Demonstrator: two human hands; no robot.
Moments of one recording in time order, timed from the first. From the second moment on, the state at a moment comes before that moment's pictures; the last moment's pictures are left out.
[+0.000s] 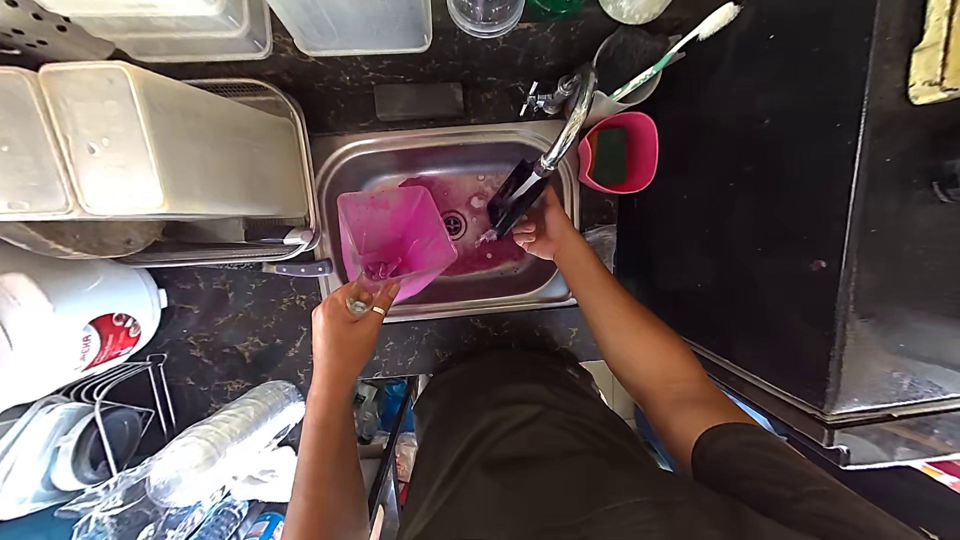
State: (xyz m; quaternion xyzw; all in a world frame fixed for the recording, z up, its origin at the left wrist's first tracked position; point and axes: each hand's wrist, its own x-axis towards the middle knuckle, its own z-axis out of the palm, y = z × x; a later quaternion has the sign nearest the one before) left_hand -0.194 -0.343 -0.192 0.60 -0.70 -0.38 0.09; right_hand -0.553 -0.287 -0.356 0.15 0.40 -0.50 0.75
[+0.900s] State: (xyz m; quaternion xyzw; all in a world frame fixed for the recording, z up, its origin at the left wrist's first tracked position) left_hand -0.195 -0.340 -0.186 0.60 -0.70 -0.38 0.08; right_hand -0.525 -0.277 -0.363 0.18 0.35 -0.43 0.81
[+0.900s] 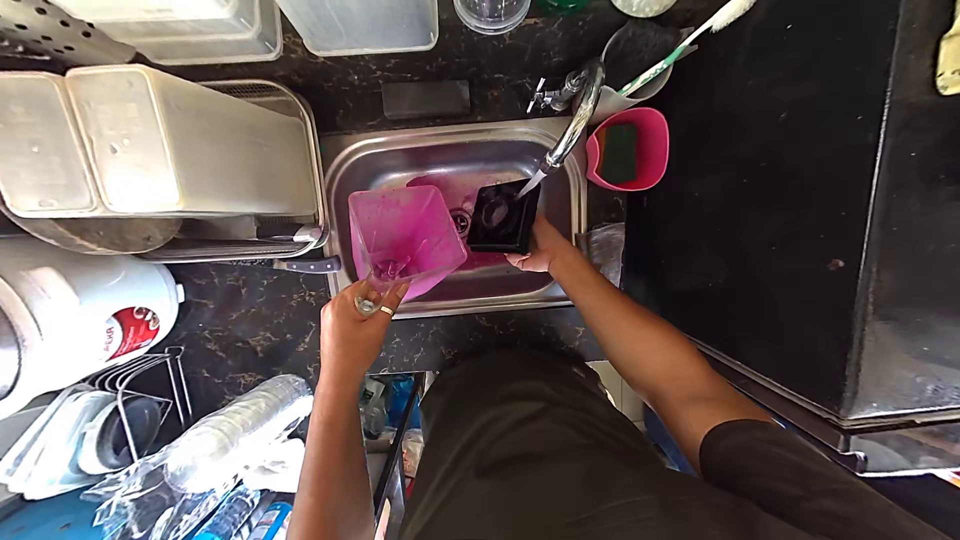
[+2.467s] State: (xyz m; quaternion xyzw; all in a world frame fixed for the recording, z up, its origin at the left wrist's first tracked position) left_hand -0.190 -0.338 -0.187 0.59 -0.71 -0.38 0.10; right_hand -0.541 -0.256 -0.364 0.02 0.32 -0.65 0.69
